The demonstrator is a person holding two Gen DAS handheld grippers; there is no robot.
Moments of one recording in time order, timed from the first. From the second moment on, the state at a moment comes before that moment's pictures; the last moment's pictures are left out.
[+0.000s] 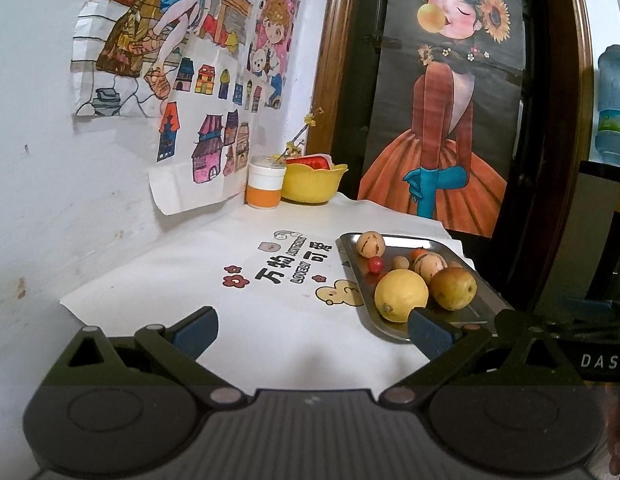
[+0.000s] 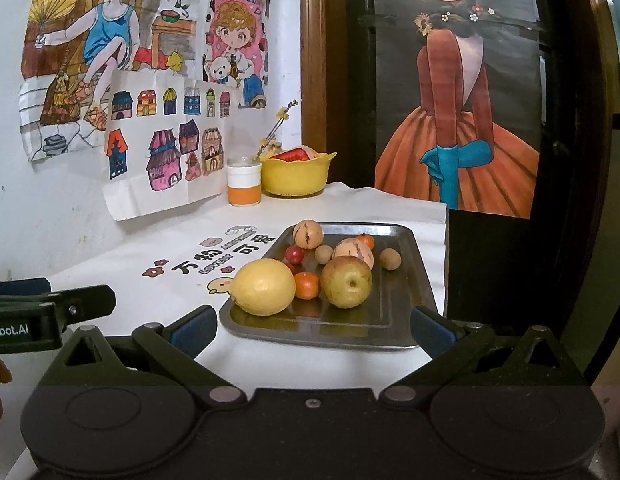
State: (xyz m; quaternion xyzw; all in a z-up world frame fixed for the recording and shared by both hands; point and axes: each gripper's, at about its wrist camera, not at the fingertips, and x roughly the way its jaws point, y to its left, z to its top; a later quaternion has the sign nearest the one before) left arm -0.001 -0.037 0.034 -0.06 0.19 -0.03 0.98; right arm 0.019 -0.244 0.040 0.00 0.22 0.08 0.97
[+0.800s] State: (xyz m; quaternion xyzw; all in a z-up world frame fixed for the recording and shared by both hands) left arm -0.014 -0.017 0.024 -0.06 0.20 -0.01 0.98; right arm 0.005 -0.235 0.030 -0.01 0.23 0.09 0.97
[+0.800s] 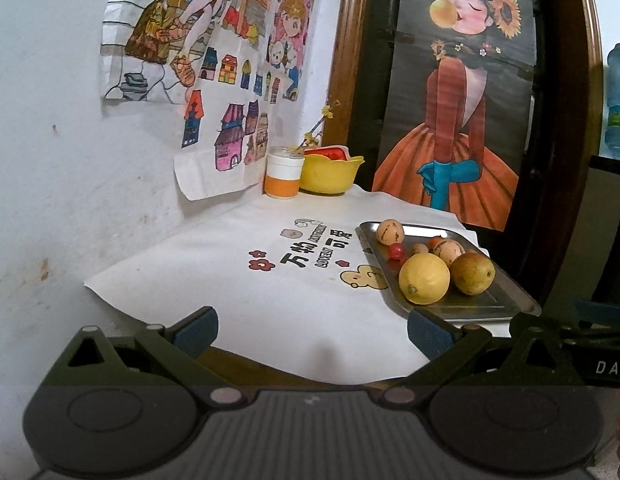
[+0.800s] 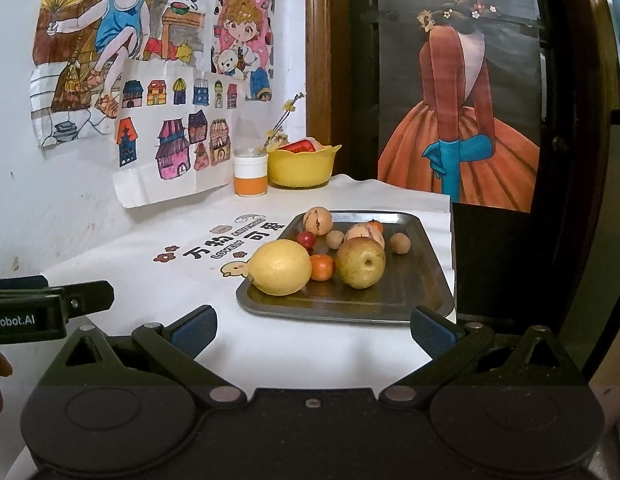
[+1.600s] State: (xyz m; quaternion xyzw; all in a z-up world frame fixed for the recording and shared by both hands) left arm -0.017 -0.005 0.016 -0.06 0.21 0.00 0.97; right arm 0.003 -0.234 0.028 -0.01 0.22 0.08 0.97
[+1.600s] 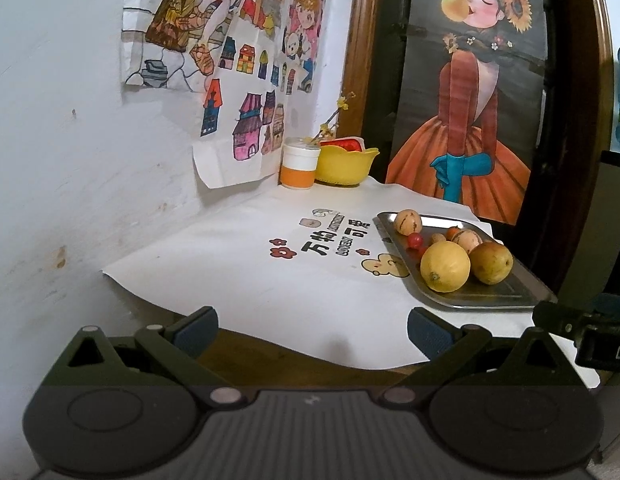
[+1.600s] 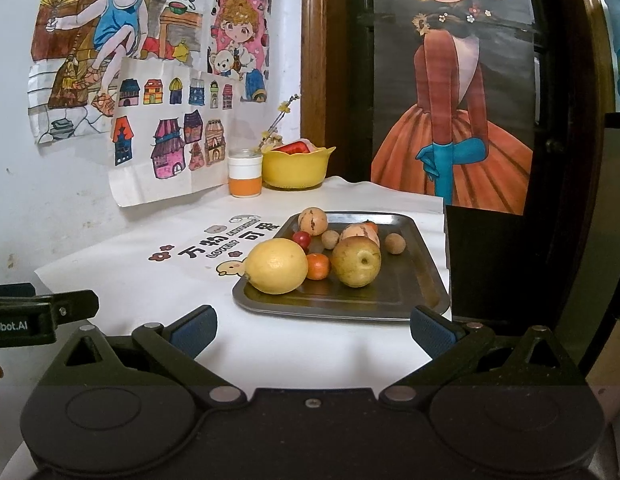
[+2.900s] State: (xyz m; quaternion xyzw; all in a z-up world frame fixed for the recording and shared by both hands) left arm -0.021 -0.008 0.018 -0.04 0.20 0.01 0.98; right arm 0.004 -0.236 0.025 -0.01 0.23 0.08 0.97
